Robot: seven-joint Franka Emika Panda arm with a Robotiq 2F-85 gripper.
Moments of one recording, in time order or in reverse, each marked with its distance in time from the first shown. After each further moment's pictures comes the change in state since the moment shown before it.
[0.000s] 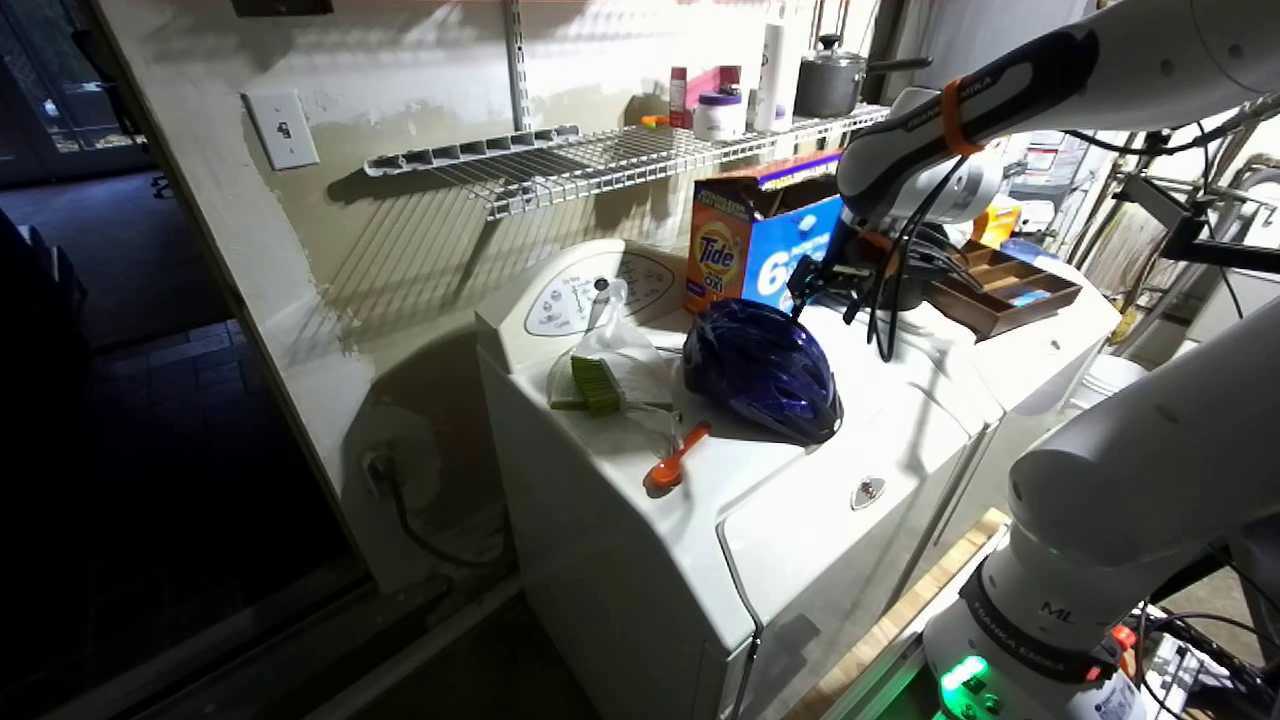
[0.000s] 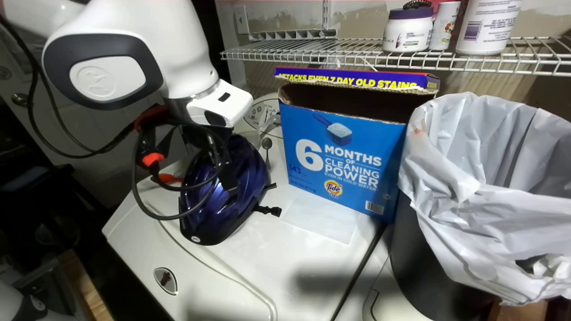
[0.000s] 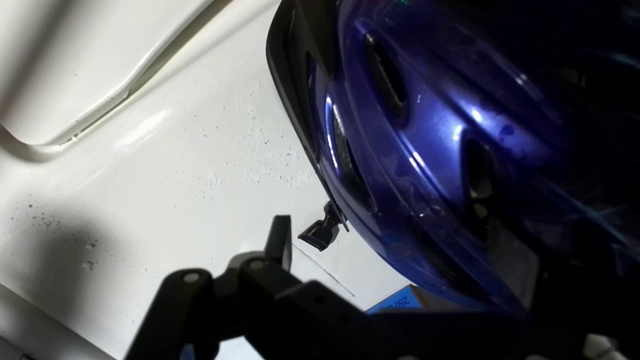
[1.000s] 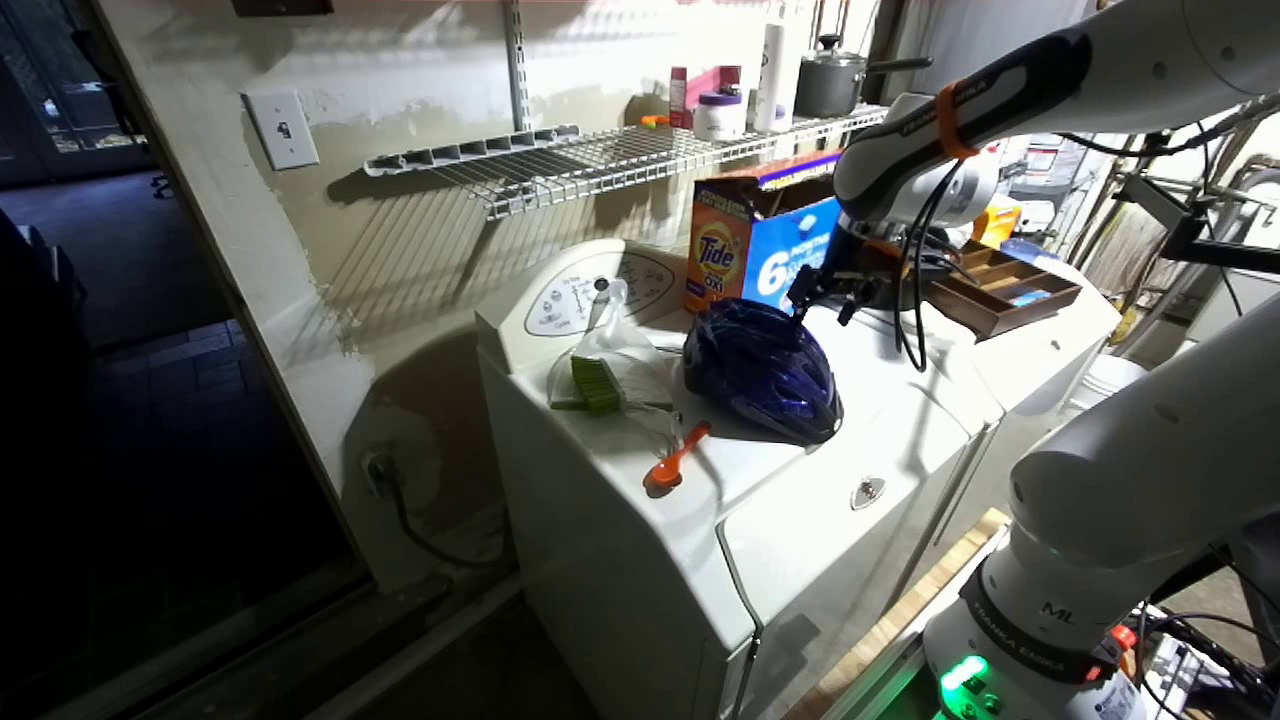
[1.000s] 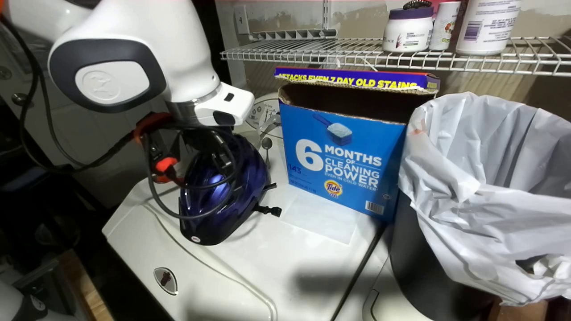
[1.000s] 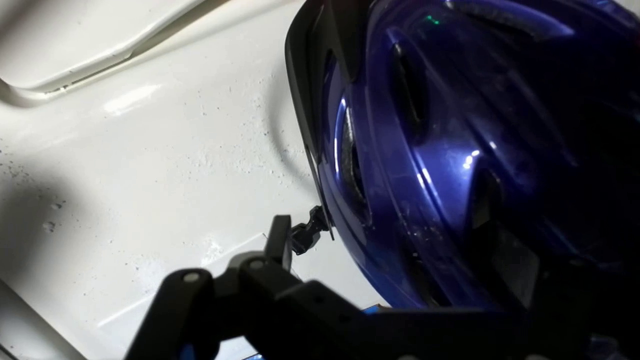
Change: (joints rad) arm 0.016 0.013 -0.008 -0.003 0.000 -0.002 -0.195
